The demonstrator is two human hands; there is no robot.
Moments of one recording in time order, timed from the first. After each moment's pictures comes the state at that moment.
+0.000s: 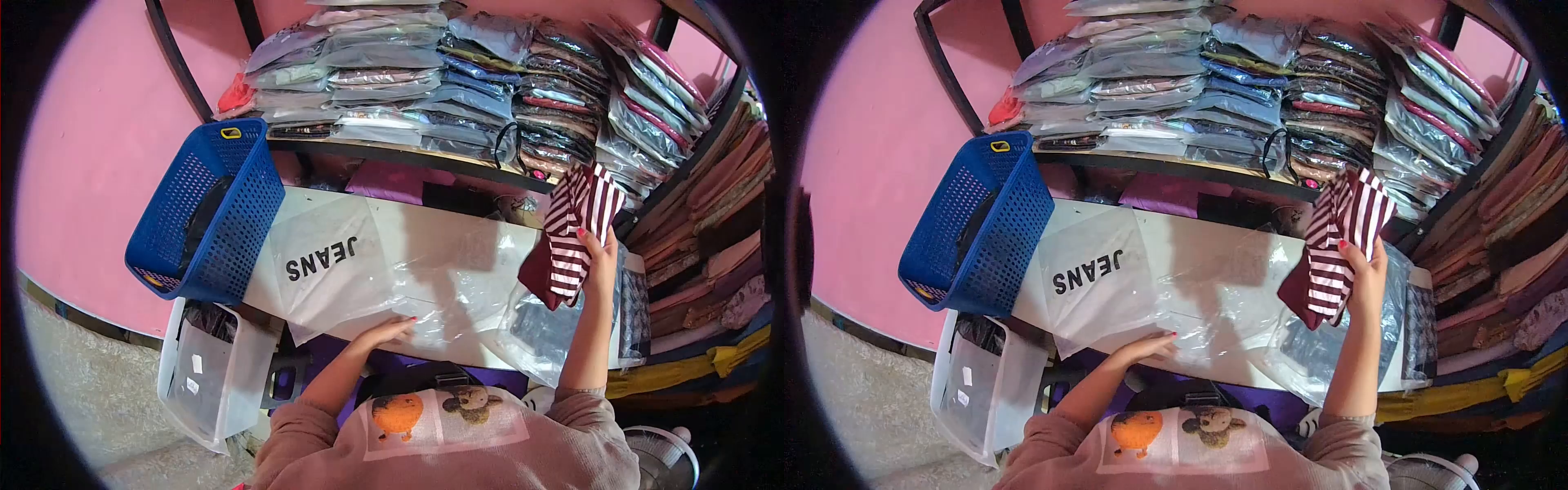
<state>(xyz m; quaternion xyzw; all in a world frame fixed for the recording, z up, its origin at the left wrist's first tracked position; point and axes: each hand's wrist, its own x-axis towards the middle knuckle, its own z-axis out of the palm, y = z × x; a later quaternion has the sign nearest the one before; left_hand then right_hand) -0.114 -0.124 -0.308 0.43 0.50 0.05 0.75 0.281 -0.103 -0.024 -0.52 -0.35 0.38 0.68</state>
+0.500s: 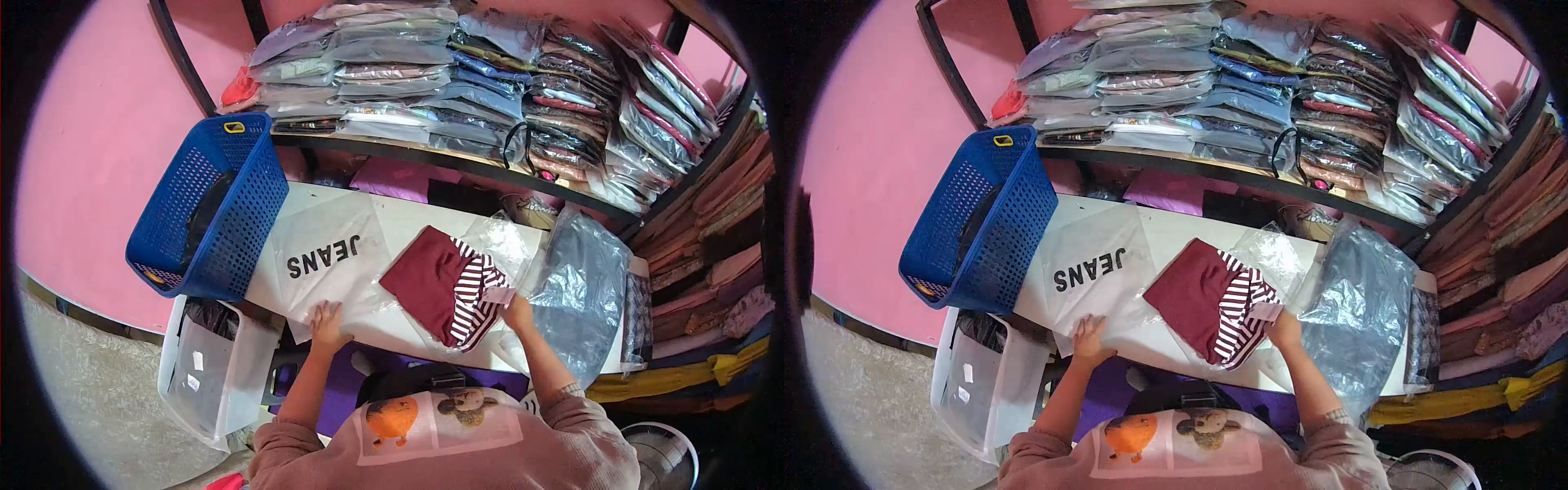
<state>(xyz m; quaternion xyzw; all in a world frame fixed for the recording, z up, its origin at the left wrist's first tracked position) -0.225 -0.159 -0.256 0.71 0.70 0.03 0.12 0.239 -0.129 -0.267 -0.75 -0.60 0.26 0.11</state>
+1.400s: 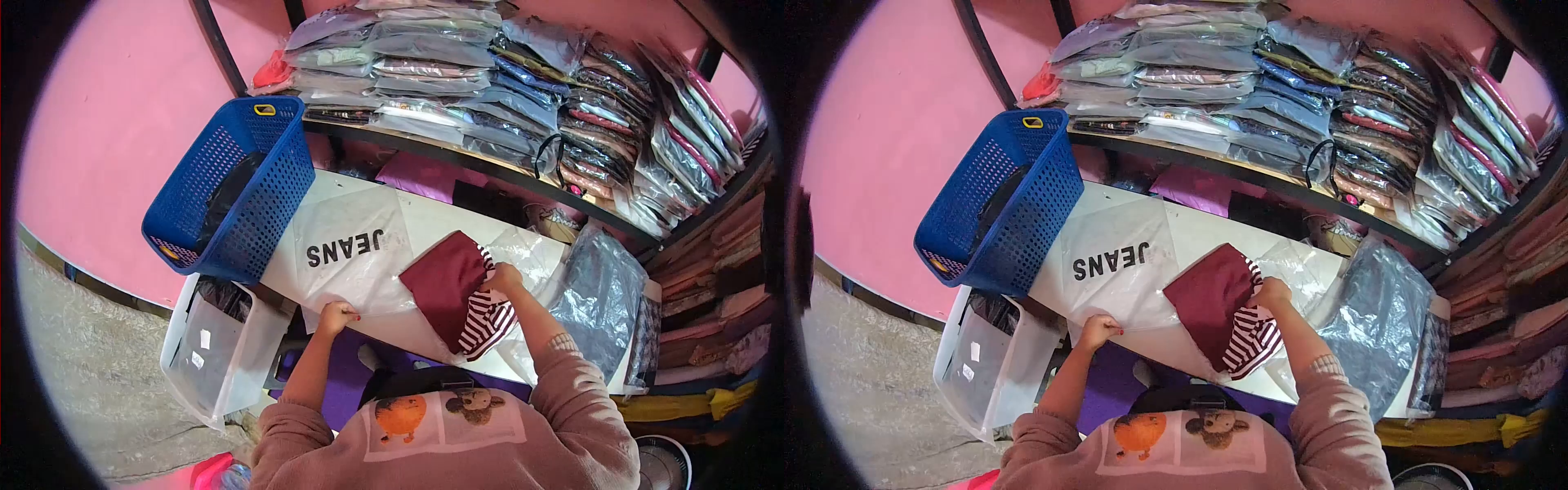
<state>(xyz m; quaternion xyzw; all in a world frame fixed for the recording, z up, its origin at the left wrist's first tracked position) -0.278 -0.133 -0.310 0.60 0.68 0.17 0.38 0.180 -0.006 -0.272 -0.71 -0.64 0.28 -0.05</state>
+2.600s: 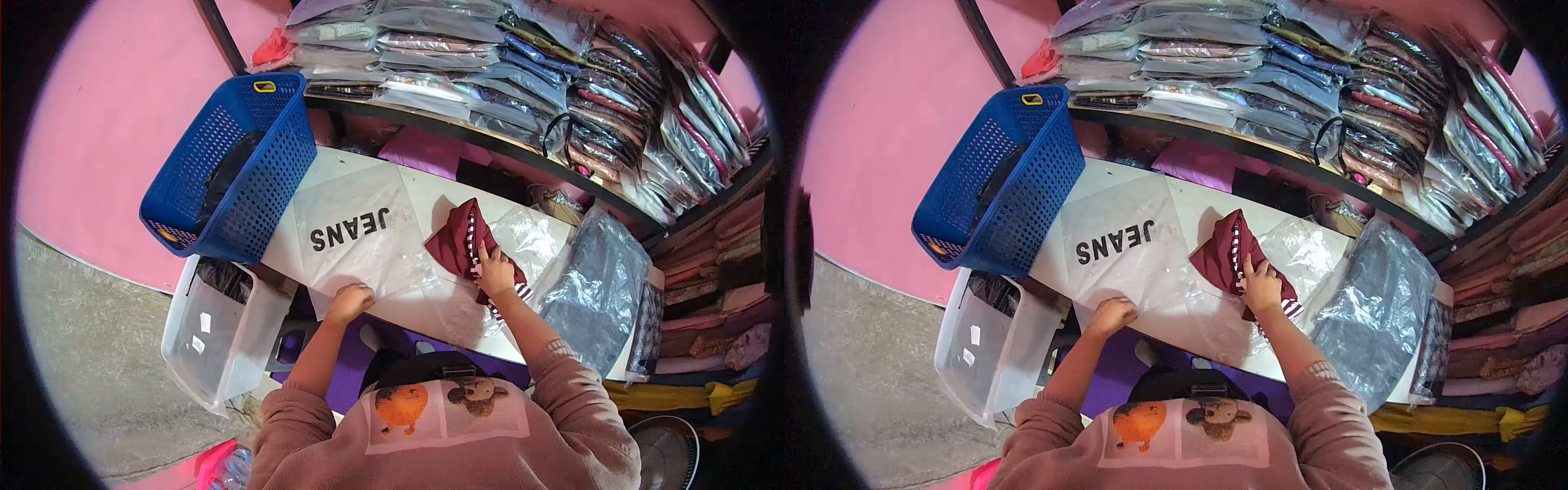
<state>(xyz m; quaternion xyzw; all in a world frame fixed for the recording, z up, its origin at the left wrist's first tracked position) -0.242 -0.137 -0.277 0.79 0.55 0.07 0.25 0.133 -0.063 -0.280 -0.65 -0.75 0.05 -0.06</state>
